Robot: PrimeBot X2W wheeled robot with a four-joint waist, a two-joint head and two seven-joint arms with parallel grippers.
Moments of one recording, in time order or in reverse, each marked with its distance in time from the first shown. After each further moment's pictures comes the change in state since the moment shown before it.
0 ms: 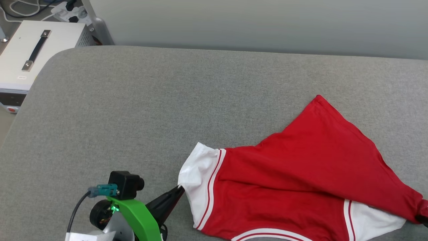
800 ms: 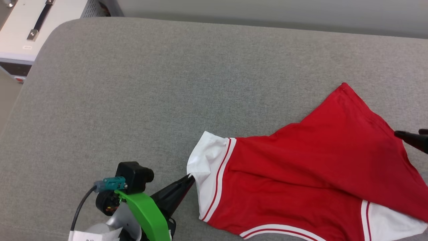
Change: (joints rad) left arm -0.046 0.009 -0.019 -0.088 0.061 0.009 0.011; right arm -0.343 0.033 0.006 -0.291 -0.034 0.000 0.390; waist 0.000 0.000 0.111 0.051
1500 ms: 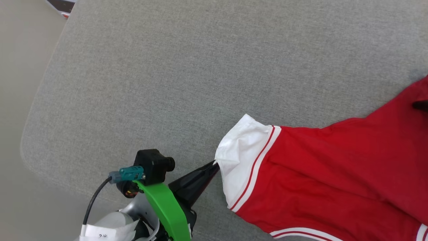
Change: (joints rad) left arm -0.088 -0.062 -0.036 -0.065 0.037 -0.024 0.014; right arm -0.340 0.013 0.095 0.295 -0.219 0.000 0.085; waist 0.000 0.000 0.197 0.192
